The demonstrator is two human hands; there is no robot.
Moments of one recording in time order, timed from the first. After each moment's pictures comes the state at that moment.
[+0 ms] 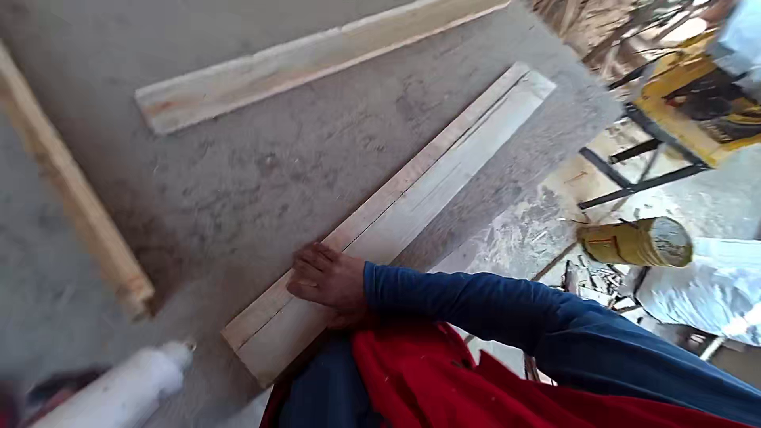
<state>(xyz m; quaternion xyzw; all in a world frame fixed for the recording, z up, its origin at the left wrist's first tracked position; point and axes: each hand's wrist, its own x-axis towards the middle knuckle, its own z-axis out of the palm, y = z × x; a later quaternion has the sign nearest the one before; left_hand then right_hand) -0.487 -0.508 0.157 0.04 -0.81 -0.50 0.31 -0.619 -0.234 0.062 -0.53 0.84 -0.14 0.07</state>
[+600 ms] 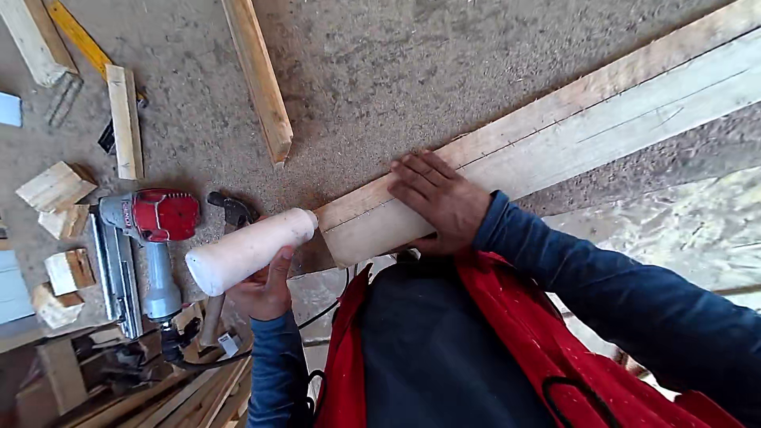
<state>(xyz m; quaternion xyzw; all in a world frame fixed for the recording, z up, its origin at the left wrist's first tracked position) -0.404 -0.570 0.100 0.13 -0.76 -0.55 0.32 -0.573 -0.270 0.051 -0.53 0.83 -0.19 0.04</state>
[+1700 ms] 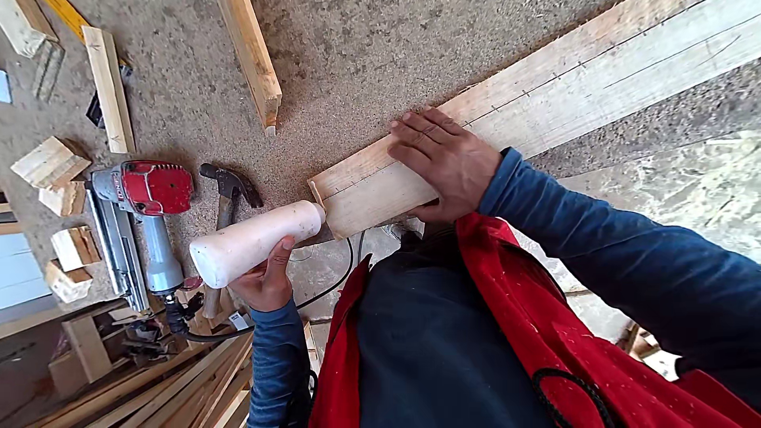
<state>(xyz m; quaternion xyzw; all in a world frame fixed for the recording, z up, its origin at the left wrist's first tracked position) -0.378 -0.561 0.101 0.08 -0.76 -0.56 0.32 -0.574 -0.269 0.048 -0.53 0.83 -0.19 0.02</state>
